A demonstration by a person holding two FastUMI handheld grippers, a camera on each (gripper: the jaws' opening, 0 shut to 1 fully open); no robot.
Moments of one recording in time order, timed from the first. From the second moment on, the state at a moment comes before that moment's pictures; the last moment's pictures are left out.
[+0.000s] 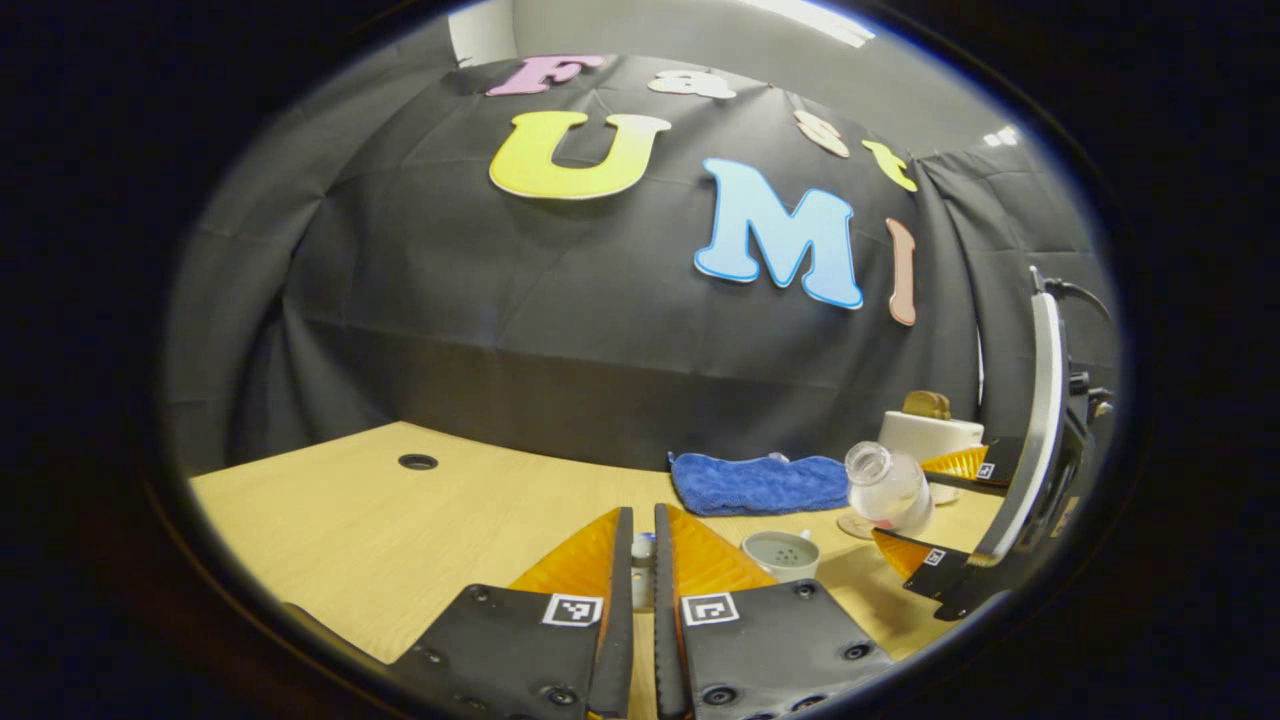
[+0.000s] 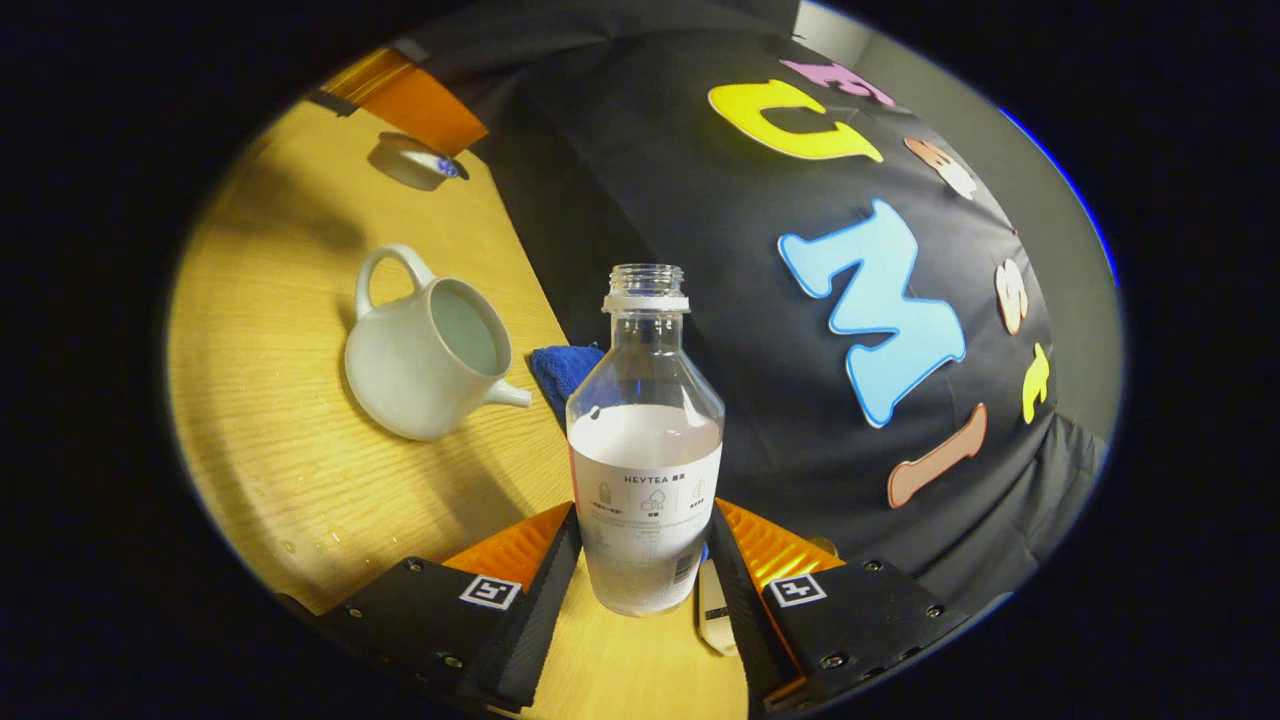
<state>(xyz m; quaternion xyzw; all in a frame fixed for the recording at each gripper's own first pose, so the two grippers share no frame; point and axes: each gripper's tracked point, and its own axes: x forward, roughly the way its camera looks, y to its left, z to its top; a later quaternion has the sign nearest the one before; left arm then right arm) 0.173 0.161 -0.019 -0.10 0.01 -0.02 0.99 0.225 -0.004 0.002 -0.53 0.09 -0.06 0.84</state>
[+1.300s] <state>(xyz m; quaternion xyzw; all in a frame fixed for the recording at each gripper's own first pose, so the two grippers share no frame) 0.175 0.168 -0.020 -0.14 0.02 -0.03 0.99 0.245 -0.003 0.033 -0.80 0.04 -0.03 0.60</state>
